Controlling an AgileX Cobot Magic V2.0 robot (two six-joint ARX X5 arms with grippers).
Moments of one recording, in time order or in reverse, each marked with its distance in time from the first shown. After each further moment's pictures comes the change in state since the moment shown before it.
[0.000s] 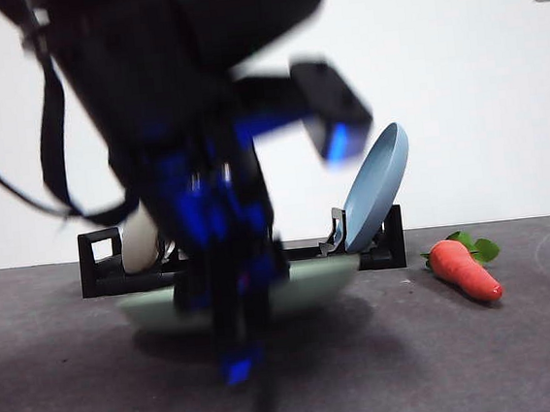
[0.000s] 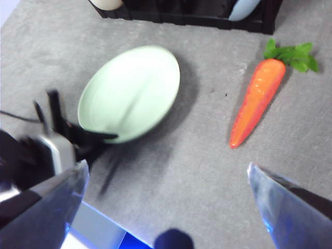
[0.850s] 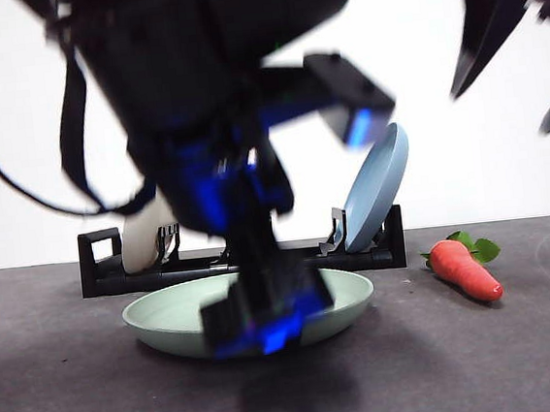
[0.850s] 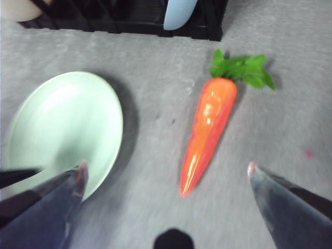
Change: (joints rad) left arm -0.022 -0.008 0.056 -0.055 -0.016 -0.094; right arm 0.032 0.365 0.000 0.315 0.155 0.078
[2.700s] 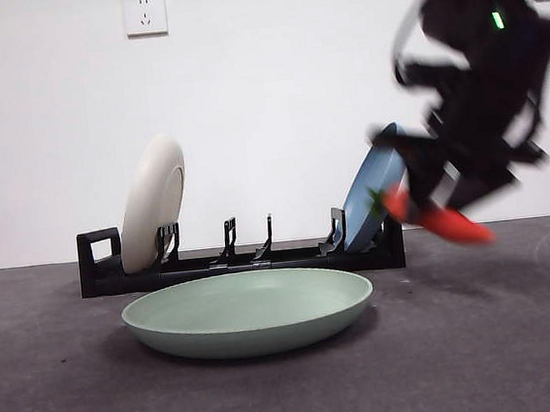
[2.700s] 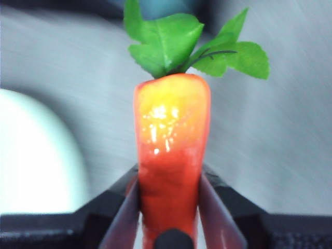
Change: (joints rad) left arm -0.108 -0.777 0.388 -0.575 0.089 -0.623; right arm 0.259 0.333 0.000 0.385 0.287 0.105
